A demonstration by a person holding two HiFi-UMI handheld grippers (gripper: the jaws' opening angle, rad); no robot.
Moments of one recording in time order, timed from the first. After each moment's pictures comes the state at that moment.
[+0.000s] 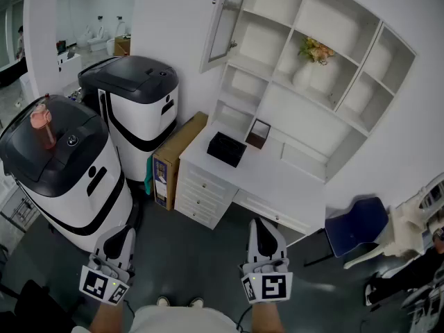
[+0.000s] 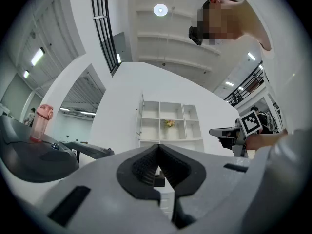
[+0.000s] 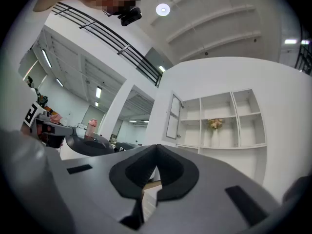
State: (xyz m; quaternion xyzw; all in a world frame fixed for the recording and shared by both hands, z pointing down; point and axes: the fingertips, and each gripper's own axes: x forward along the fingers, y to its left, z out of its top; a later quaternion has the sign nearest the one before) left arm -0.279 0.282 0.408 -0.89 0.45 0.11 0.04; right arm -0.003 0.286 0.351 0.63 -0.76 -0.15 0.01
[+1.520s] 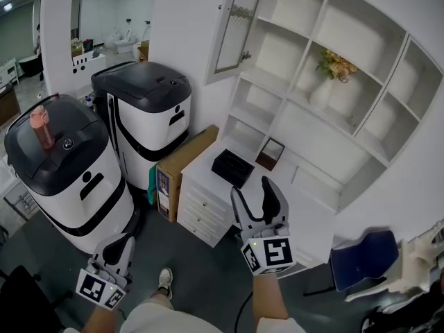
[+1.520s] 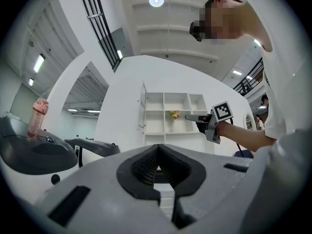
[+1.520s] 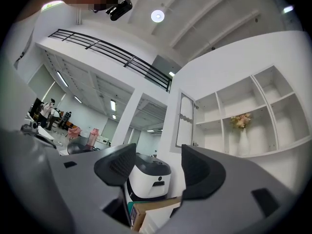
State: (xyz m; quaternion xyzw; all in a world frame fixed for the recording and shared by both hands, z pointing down) left arm -0.198 0.228 0.427 -0.87 0.49 0.07 0.03; right arm 0.042 0.118 0.301 0.52 -0.84 -0.16 -0.04
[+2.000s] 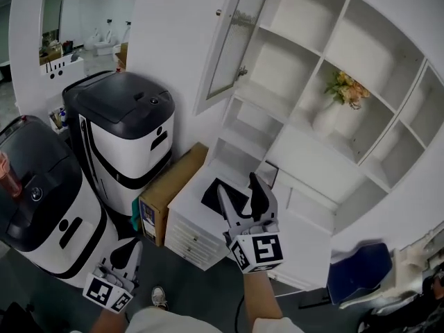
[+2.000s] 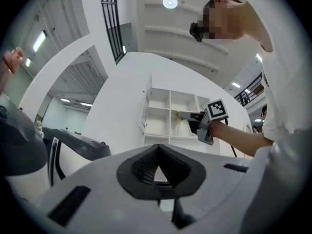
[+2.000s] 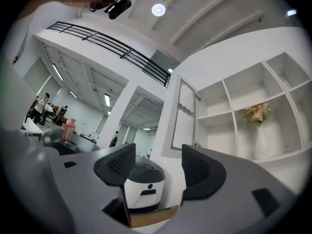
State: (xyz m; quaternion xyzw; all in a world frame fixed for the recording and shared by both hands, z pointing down) left arm -0.193 0.009 0.432 -0.89 0.44 0.12 0.00; right arm 0.003 -0.091 0.284 0.54 -0.82 -0.17 -0.03
